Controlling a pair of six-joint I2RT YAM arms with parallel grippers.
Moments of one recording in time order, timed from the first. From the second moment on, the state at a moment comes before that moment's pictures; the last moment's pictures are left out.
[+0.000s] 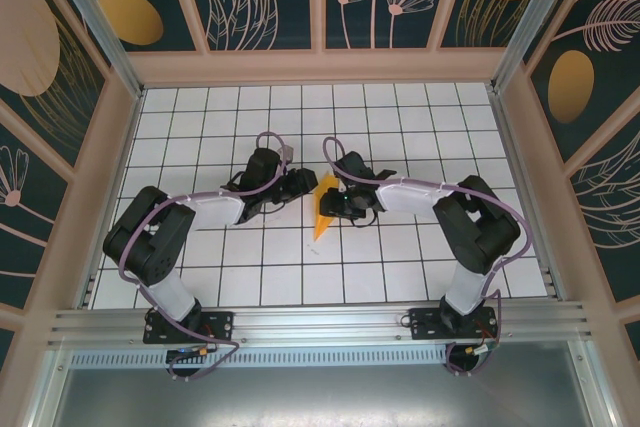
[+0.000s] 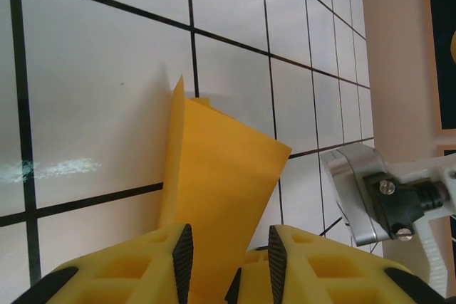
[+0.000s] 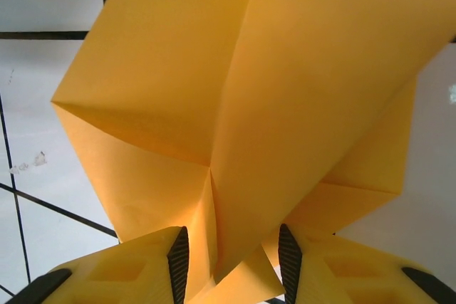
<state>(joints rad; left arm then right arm) -0.56 1.70 0.77 0.34 0.38 -0.94 0.72 1.76 0.99 -0.31 -0.23 0.72</state>
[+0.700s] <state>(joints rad) -0.56 1.80 0.72 0.44 0.44 -1.05 0.73 1.75 0.92 -0.16 -0.24 0.96</state>
